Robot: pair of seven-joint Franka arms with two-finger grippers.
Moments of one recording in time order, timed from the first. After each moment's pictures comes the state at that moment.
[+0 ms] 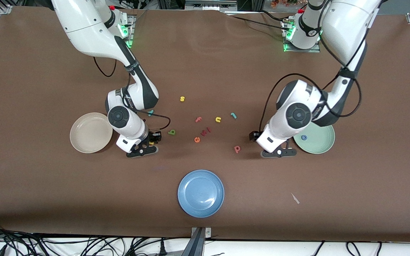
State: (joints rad) left arm -0.20 0.63 -0.27 -1.59 0.08 2.13 -0.59; right arm 0.45 0.70 -0.04 -1.74 0.12 2.45 0.12
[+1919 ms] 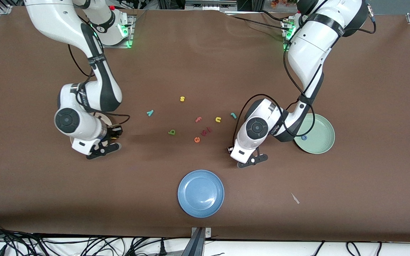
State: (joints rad) left arm -0.33 0.91 -0.22 -1.36 0.15 2.24 -0.90; right arm 0.43 0.52 -0.27 -1.80 0.12 2.15 -0.28
